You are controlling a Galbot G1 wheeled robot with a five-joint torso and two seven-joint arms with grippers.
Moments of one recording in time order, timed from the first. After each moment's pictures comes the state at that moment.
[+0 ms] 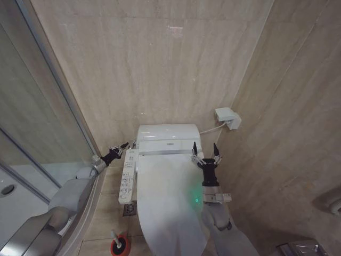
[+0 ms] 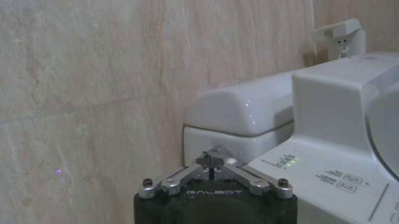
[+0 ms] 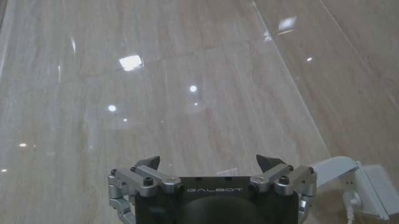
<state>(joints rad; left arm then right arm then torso) 0.30 -1.14 0.01 -0.48 -0.53 -0.60 0.73 -1.12 1.35 0.26 1.67 0.32 0.69 0.17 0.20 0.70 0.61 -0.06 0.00</state>
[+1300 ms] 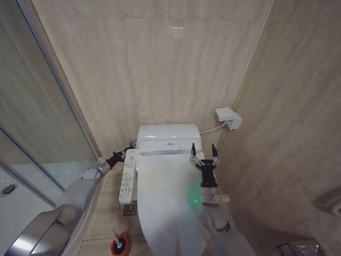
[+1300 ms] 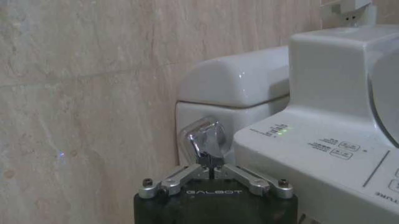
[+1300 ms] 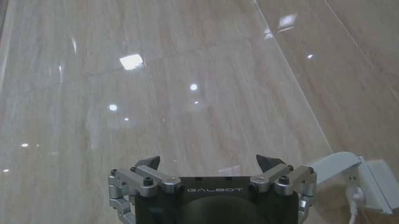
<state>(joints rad) 0.28 -1.20 0.02 -0.38 -0.47 -0.60 0.67 -1.13 1.36 0.26 1.67 0.31 0.69 0.17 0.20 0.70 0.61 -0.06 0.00</state>
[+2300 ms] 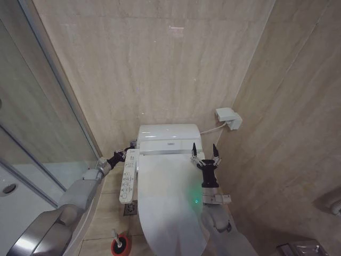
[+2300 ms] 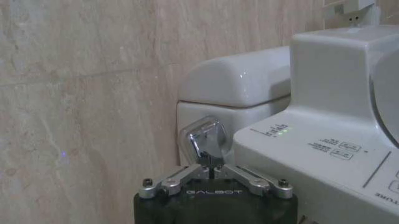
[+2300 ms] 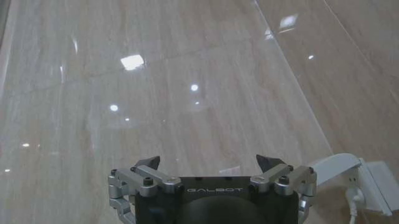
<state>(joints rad) 0.27 -1.21 0.02 -0.37 -0.47 -0.60 0.66 -1.13 1.36 0.26 1.67 0.31 0.69 0.17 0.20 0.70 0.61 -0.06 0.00</state>
